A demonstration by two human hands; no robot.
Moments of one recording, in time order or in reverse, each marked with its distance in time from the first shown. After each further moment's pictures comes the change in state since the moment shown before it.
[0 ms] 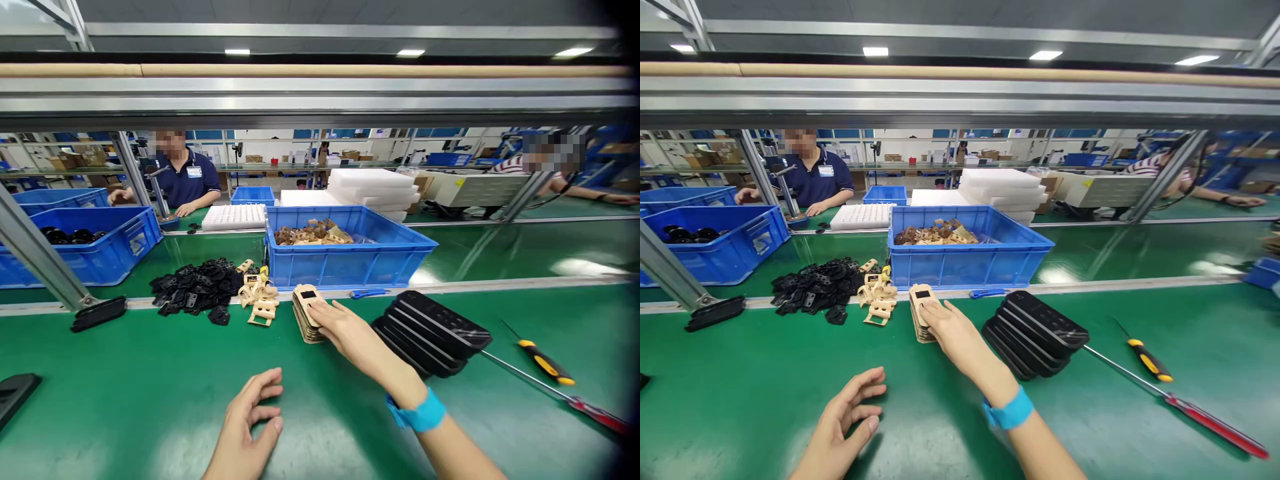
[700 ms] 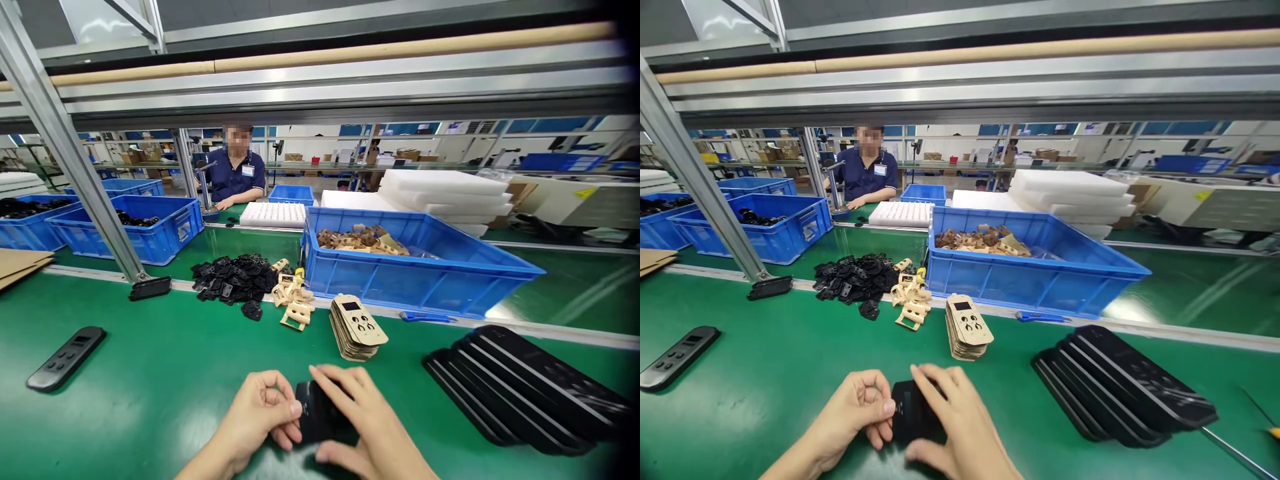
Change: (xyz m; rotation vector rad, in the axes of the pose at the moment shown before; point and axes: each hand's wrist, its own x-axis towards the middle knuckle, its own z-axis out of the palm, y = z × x) left_hand 0.011 0.029 -0.014 -0.352 0.065 -0.345; right_hand -0.042 -0.070 0.036 0.601 -0.071 0.043
